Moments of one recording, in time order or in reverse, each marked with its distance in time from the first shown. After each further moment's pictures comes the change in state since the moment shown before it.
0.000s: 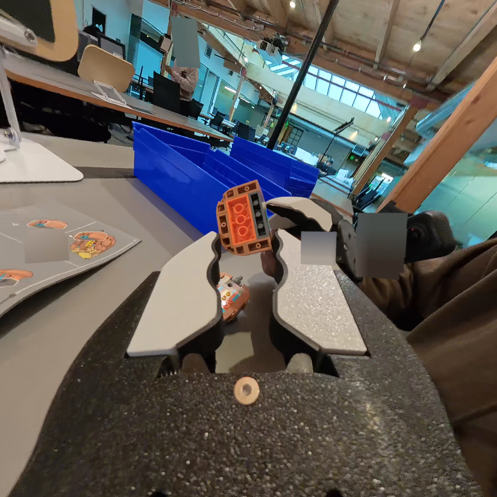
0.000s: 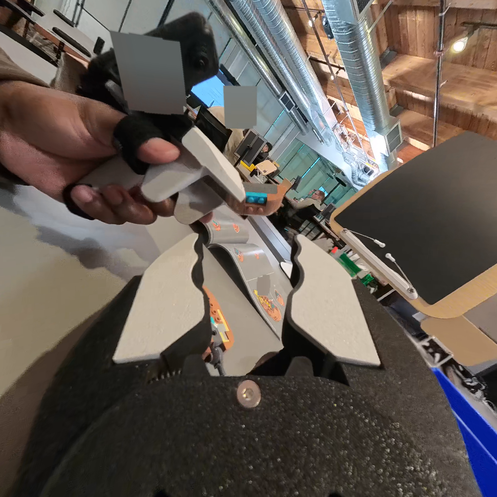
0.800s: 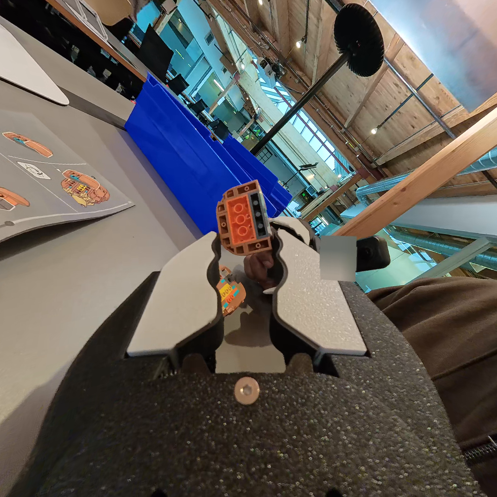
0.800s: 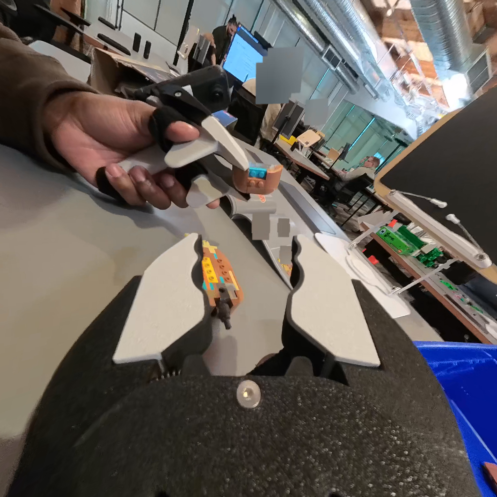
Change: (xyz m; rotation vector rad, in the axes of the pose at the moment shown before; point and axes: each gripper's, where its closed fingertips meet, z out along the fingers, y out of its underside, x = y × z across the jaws) left arm -0.039 0.007 -0.002 0.023 0.076 -0.404; right arm 0.003 0.034 -0.014 -0.088 -0.159 0.163
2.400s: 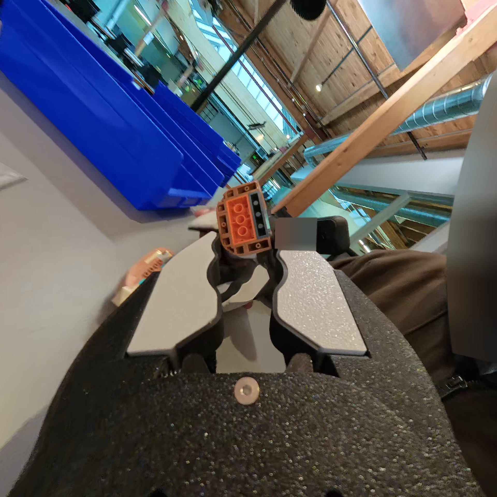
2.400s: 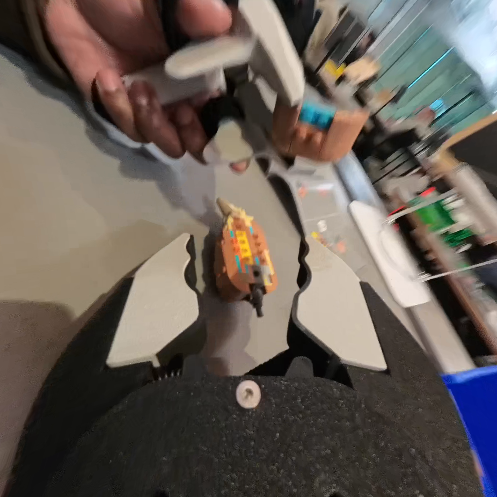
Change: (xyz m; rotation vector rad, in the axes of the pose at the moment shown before) left arm 0.044 0.025 0.006 -0.155 0.220 -0.039; right arm -0.035 0.027 0.012 -0.265 -0.131 -0.096
